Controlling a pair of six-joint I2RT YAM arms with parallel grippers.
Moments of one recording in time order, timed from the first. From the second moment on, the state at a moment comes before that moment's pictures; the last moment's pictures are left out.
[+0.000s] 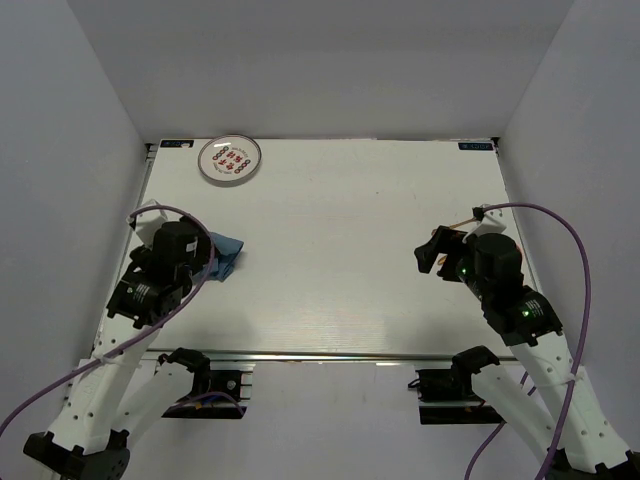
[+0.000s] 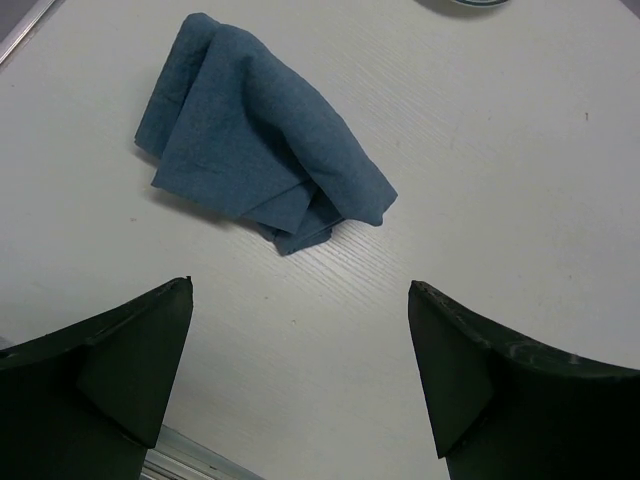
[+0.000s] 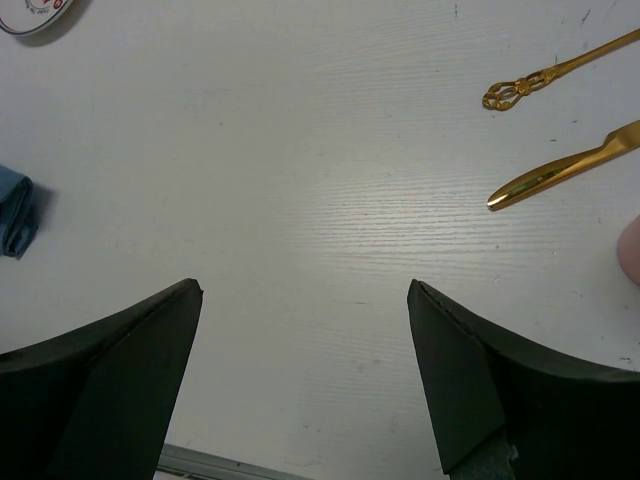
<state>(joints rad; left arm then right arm) -0.36 0.77 0.98 -0.91 -0.58 -0.73 0.39 0.62 0.78 -0.63 0.10 0.44</state>
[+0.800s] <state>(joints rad) -0.25 1.13 0.96 -1.05 -0.64 -1.44 0.39 0.65 0.72 -0.59 -0.17 0.42</state>
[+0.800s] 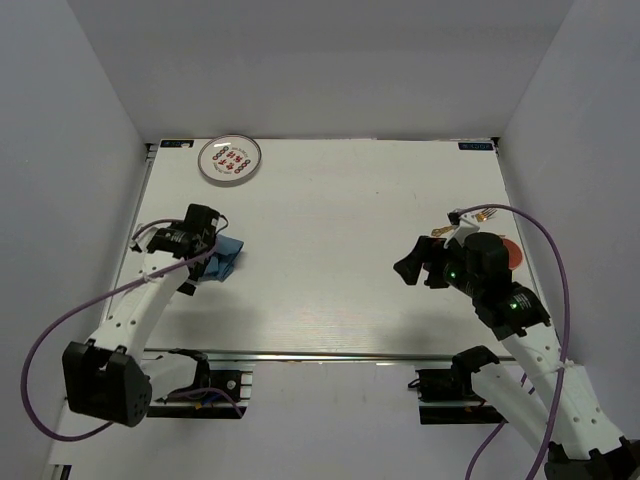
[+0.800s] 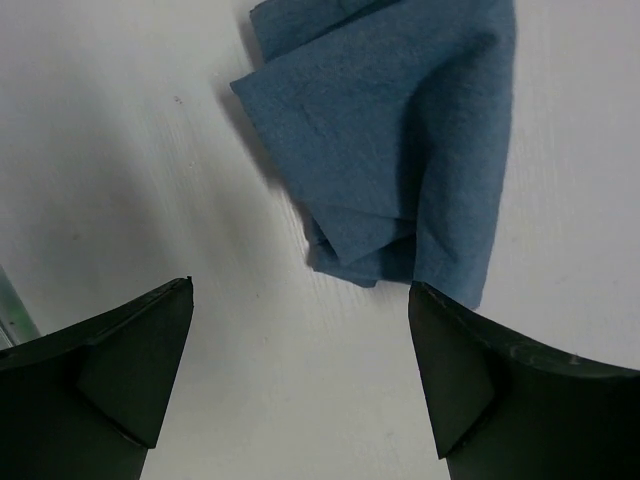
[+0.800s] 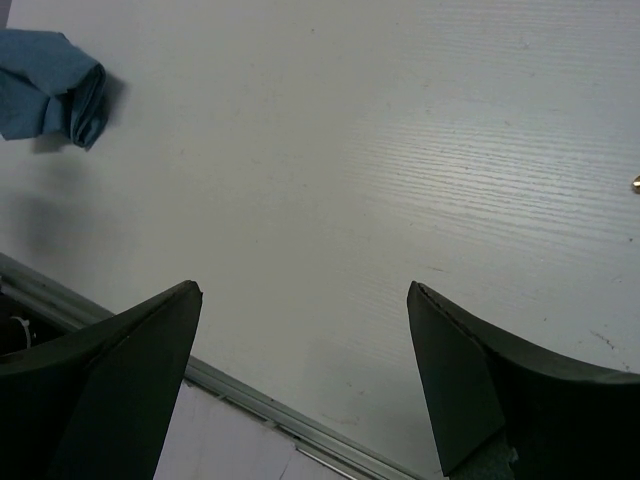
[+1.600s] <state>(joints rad) -0.07 1.18 0.77 -0.67 -0.61 -1.35 0.39 0.65 0.64 -0.48 -0.35 0.41</state>
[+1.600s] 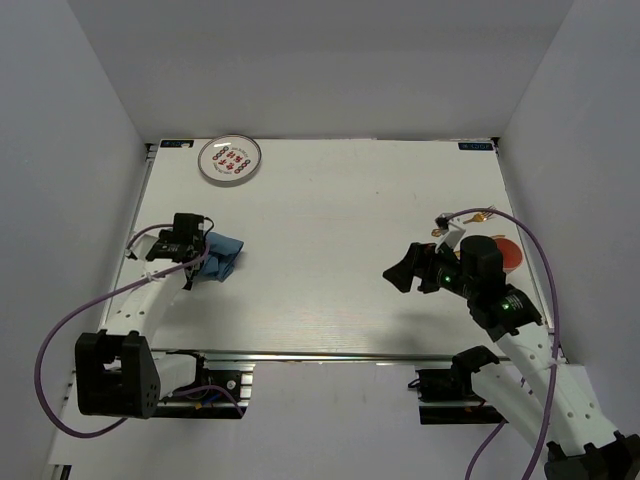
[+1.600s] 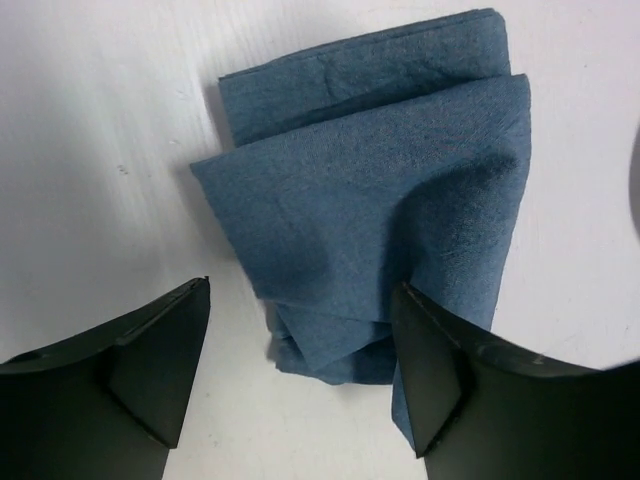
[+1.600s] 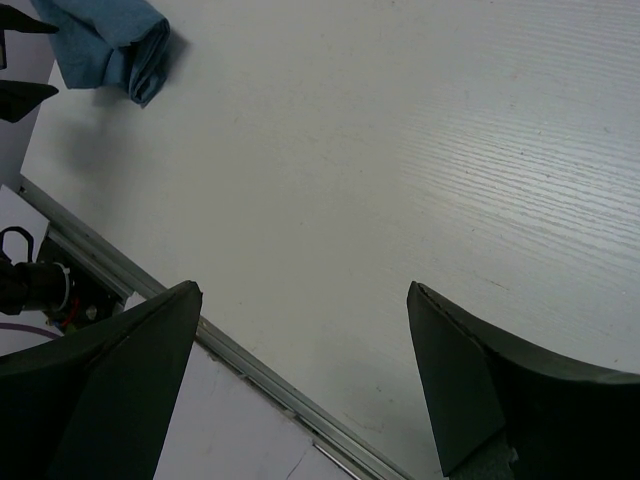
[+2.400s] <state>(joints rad) -0.06 1.33 0.64 -0.37 -0.55 -1.30 0.39 0.76 0.64 -0.41 -0.42 0.41</state>
